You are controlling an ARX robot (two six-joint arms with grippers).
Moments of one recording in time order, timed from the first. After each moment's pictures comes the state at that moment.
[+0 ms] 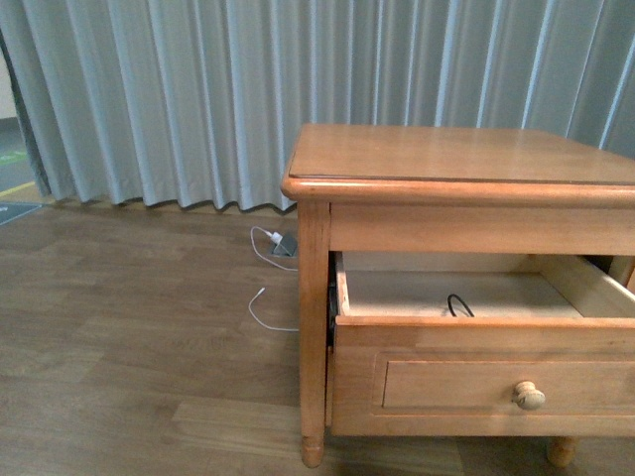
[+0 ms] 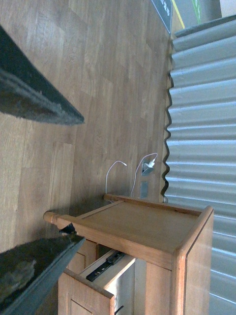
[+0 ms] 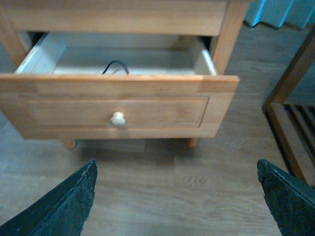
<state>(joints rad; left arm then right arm) 0.00 0.00 0.01 -0.01 0.00 -0.01 0.02 0.65 0.18 0.13 0.02 -0.05</state>
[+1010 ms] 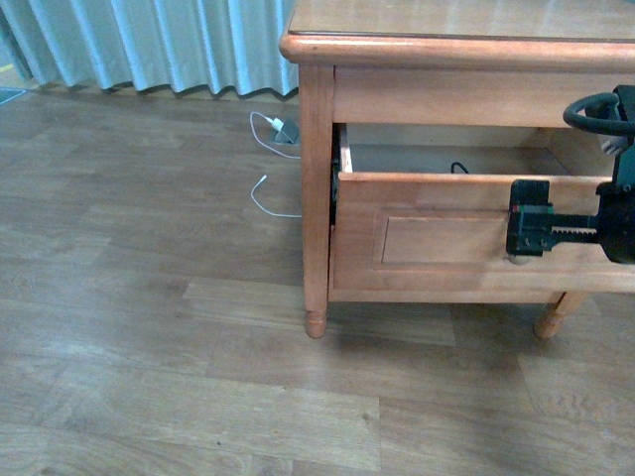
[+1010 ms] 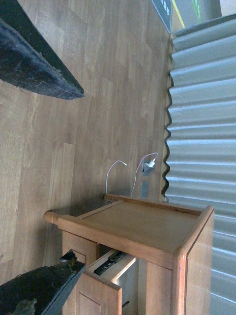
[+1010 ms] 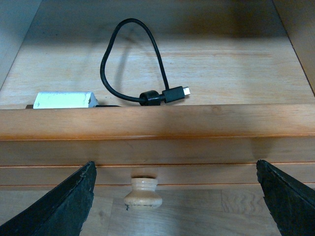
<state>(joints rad) 0.00 0.00 0.01 -0.01 0.00 -0.01 0.10 1.95 0.79 0.66 0.06 0.08</state>
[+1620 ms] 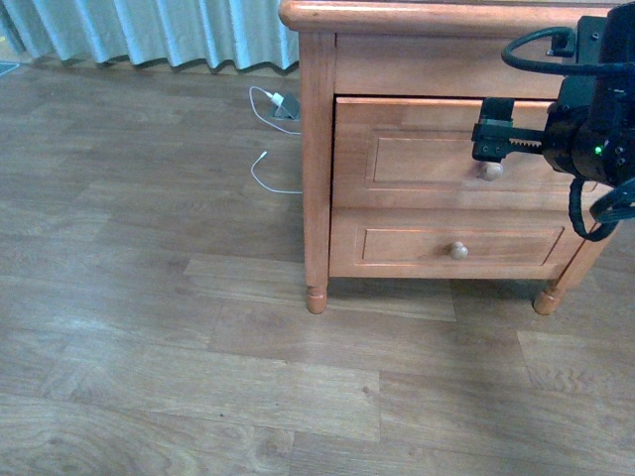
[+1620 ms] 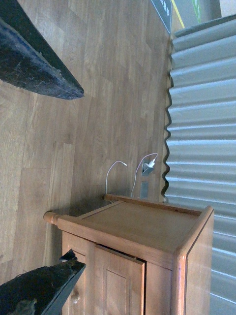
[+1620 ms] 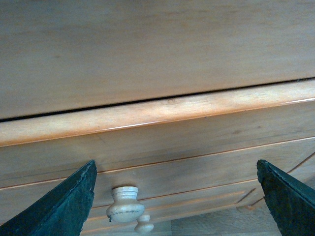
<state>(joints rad) 0.00 0.00 0.01 -0.01 0.00 -0.01 0.11 2.24 1.17 0.71 0.23 0.13</state>
